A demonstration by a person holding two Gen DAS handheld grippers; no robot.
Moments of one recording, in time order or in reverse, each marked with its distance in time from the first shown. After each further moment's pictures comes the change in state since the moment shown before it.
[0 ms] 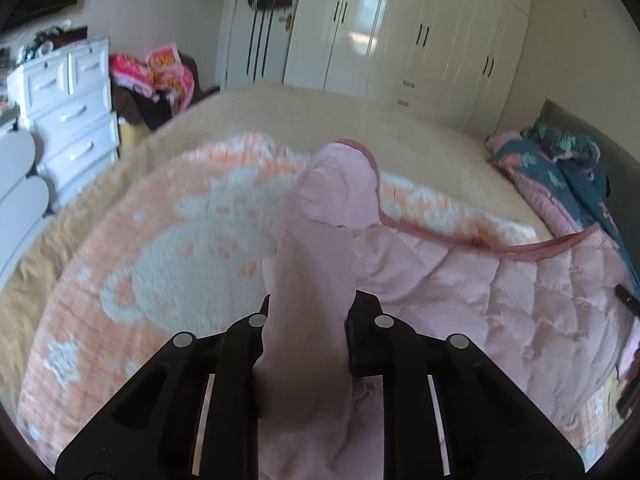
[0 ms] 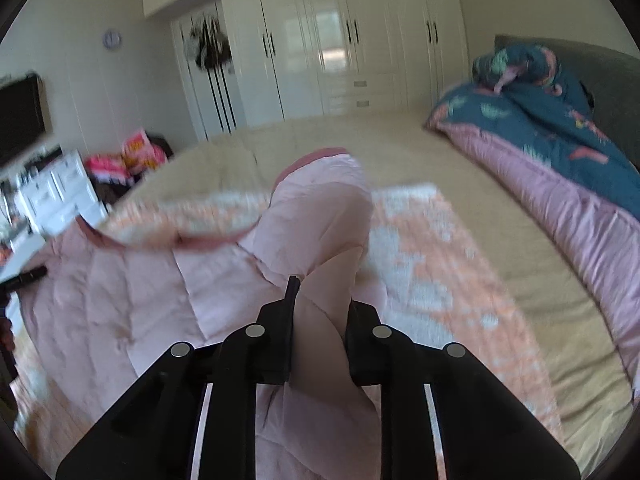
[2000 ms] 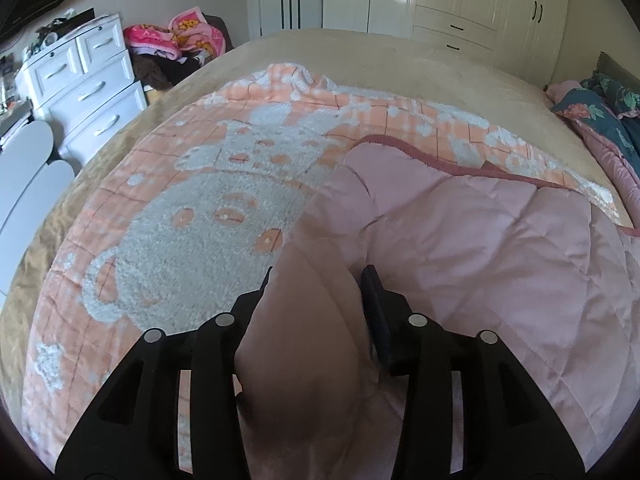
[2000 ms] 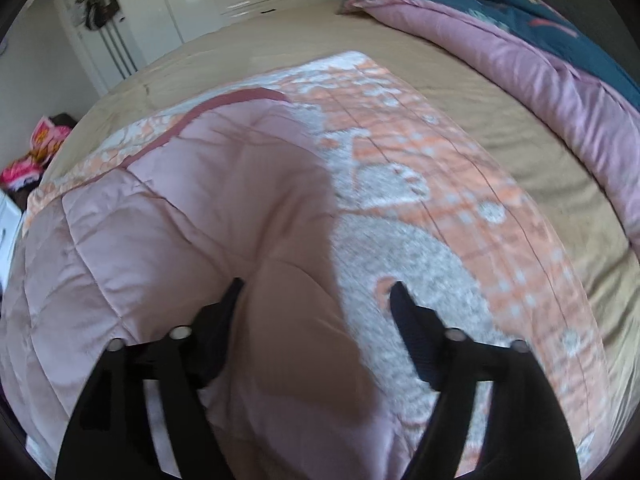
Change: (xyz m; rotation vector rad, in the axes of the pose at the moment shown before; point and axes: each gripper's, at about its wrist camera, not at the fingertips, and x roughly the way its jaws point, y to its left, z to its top) left arm 0.110 0.005 -0.026 0.017 0.212 0.194; right arm 0.121 -0.055 -0.074 0.262 0.405 -0.262
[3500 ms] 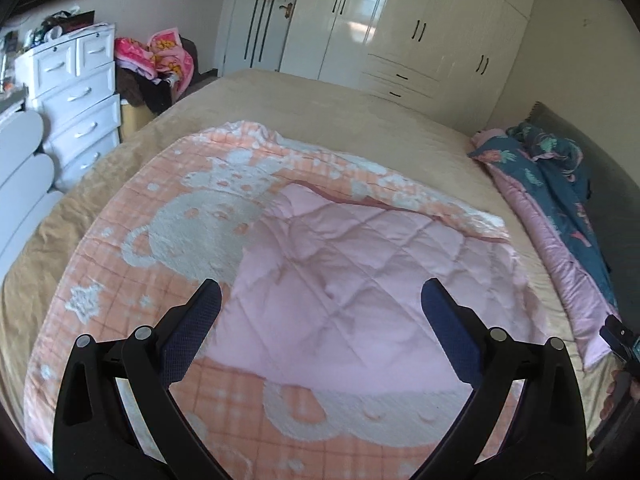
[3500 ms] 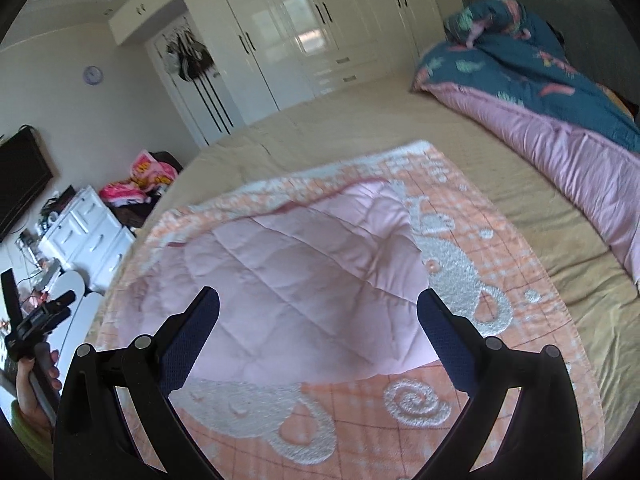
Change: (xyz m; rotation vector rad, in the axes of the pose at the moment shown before) left arm -0.208 0.018 -0.046 -0.065 -0.130 -0.276; right arm -0.246 0.022 -0.079 -0.092 -0.268 0.332
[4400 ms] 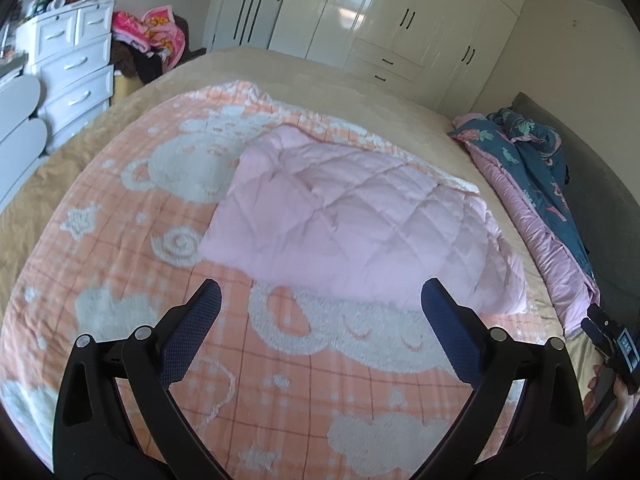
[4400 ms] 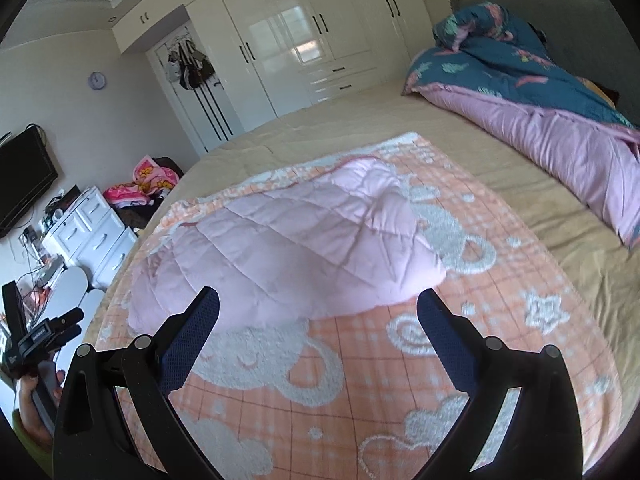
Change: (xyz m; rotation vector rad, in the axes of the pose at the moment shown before) left arm -0.032 0.009 -0.089 -0.022 0.063 -0.061; right arm -0.041 0.005 -0.084 0.039 -0.012 -0.026
